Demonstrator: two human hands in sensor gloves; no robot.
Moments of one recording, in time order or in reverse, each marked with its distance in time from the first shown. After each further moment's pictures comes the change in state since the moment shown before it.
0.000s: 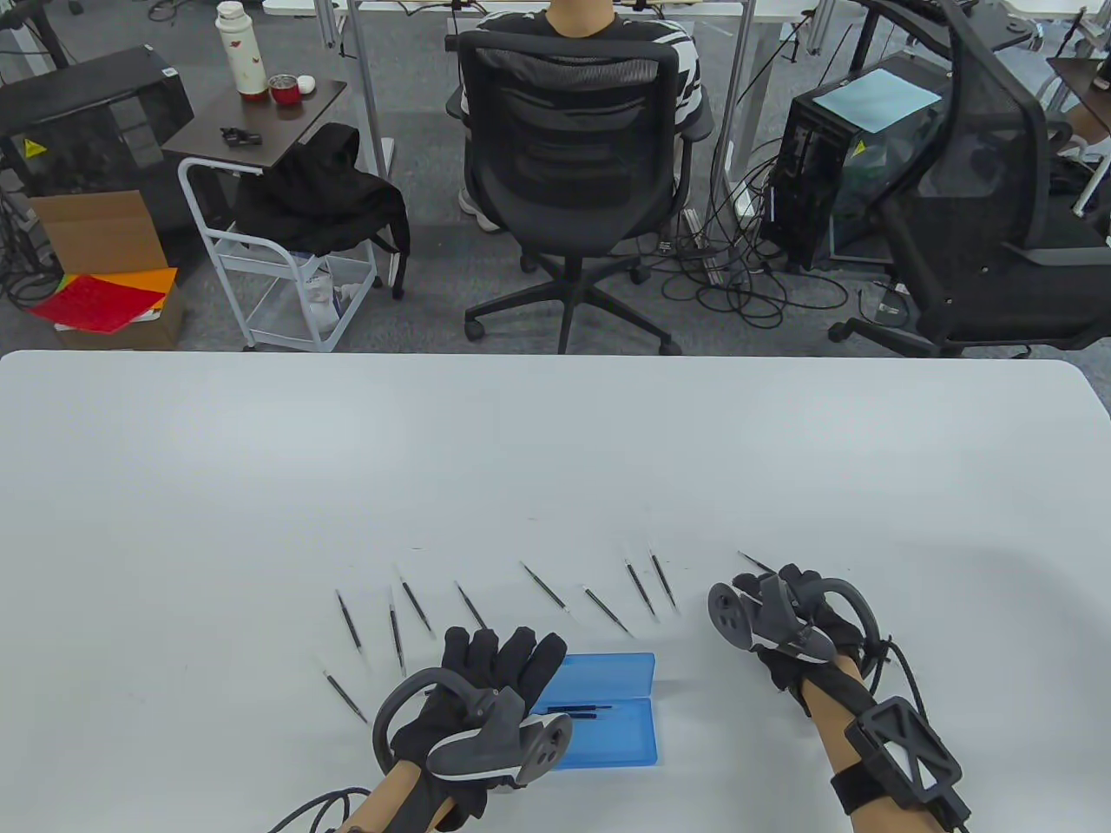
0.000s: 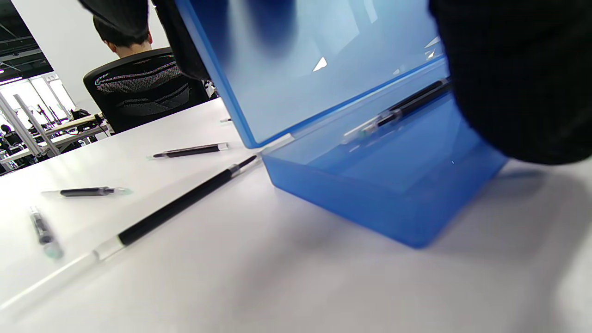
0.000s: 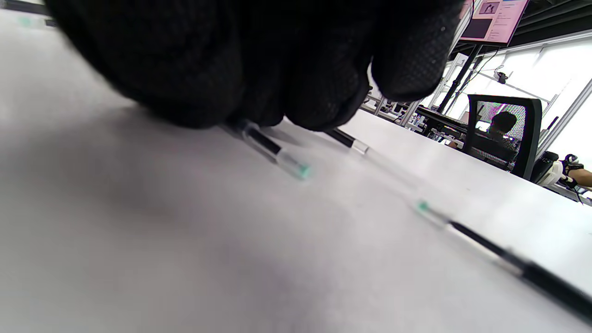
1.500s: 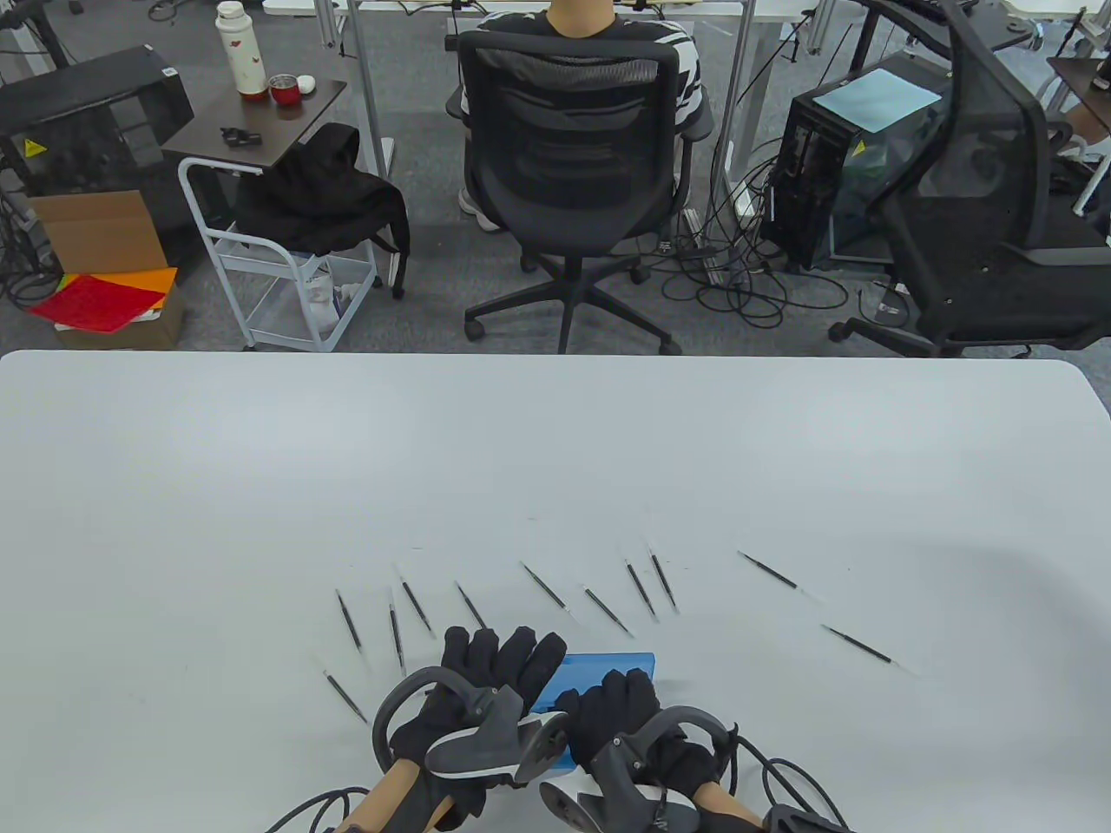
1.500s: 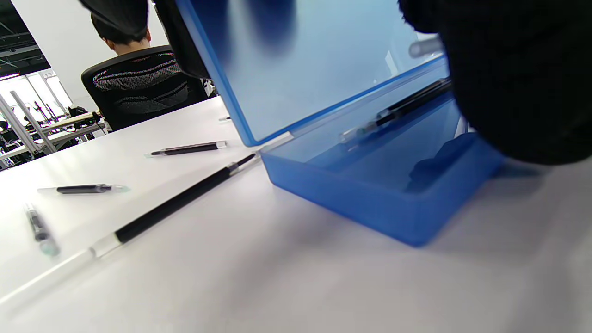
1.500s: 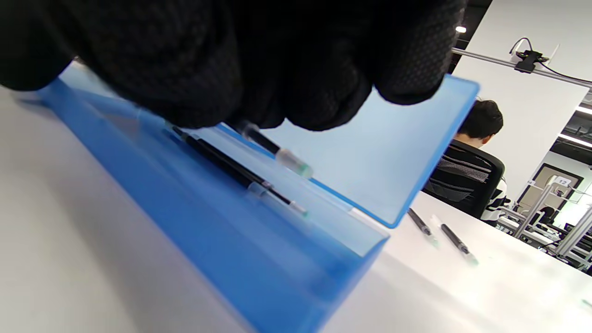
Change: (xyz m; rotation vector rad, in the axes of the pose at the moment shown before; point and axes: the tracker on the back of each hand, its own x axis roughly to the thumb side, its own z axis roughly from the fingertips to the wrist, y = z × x) left_hand -0.001 -0.001 0.000 -0.001 -0.005 0.009; right_hand 0.187 -0.075 0.111 -0.296 -0.395 0.055
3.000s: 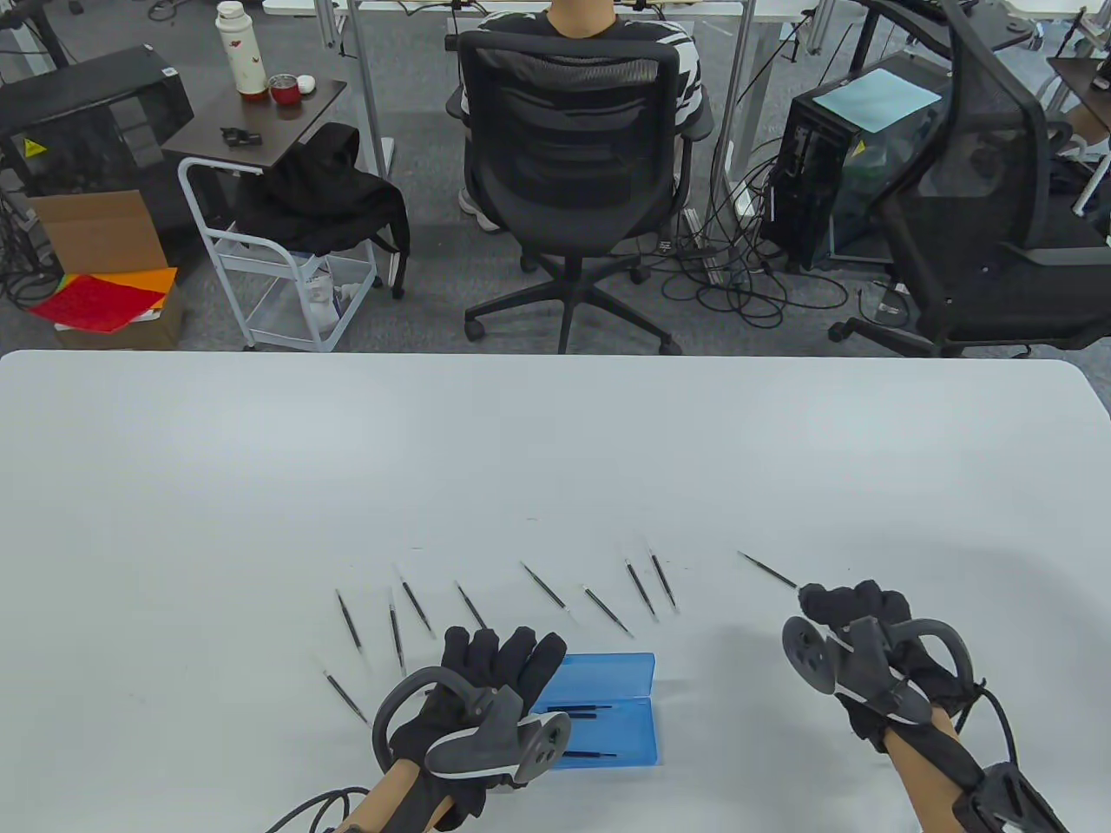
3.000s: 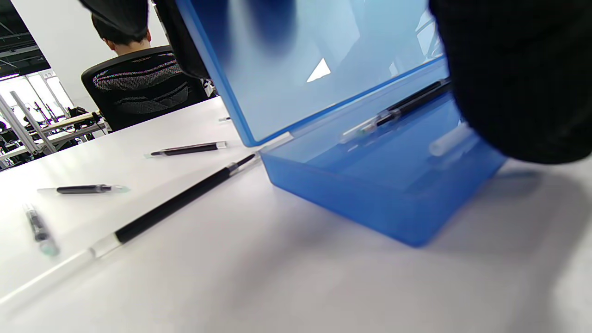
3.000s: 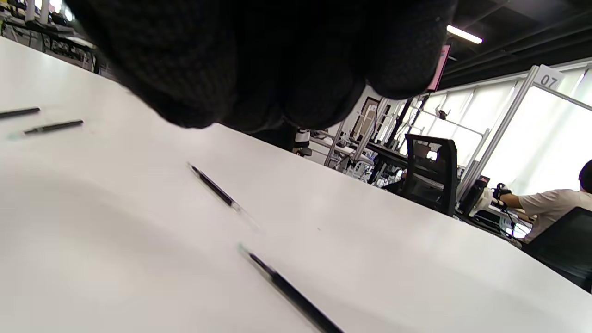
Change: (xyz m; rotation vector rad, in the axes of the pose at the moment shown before) left_hand 0.000 0.000 0.000 0.002 0.000 0.001; right_hand -0.237 0.049 0.074 0.216 0.511 -0.013
